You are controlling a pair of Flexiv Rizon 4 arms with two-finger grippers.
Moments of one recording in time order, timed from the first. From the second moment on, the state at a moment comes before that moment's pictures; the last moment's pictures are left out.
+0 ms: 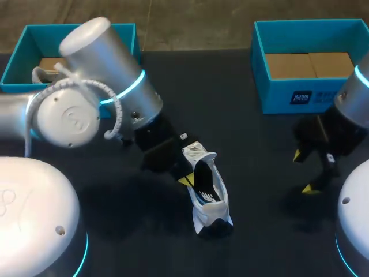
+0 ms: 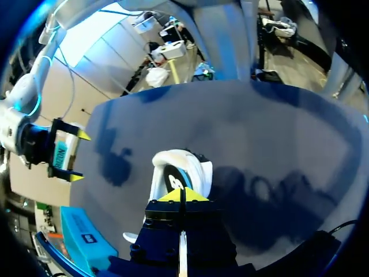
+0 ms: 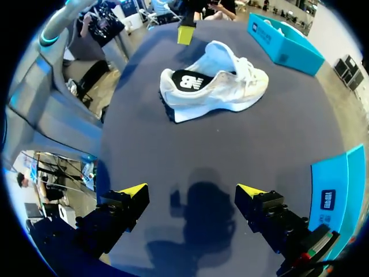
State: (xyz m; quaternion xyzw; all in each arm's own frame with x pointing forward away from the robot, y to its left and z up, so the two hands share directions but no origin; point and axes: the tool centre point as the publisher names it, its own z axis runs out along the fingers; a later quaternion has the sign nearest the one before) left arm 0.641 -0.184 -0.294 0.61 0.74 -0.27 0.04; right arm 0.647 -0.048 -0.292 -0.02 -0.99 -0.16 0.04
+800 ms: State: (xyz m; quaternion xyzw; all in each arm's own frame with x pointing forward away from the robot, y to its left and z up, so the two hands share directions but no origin) left arm 0.645 -0.194 -0.322 0.66 0.73 -0.15 -0.08; right arm 0.644 -0.067 -0.284 -0.05 -0.98 -0.17 0.04
